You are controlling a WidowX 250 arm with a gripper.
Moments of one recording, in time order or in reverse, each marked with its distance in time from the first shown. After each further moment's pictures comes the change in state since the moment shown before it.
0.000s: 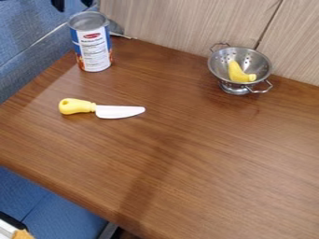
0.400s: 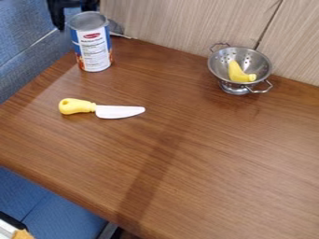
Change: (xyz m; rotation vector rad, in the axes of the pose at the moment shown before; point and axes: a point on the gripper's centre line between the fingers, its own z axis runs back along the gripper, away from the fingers) arm -0.020 0.006 -0.036 0.069 0.082 -0.079
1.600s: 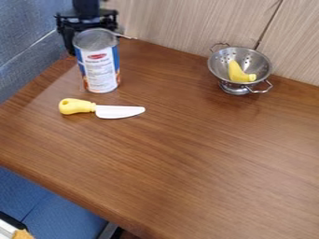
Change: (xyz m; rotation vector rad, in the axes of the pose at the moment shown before) arm -0.075 0.009 0.003 -0.061 0.016 -0.199
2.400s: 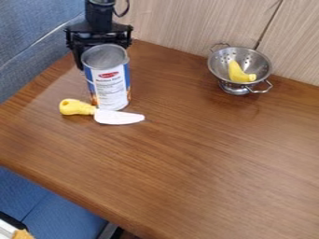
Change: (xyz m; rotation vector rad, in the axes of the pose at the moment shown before) arm -0.046 0.001 0.009 -0.006 -0.050 -0.092
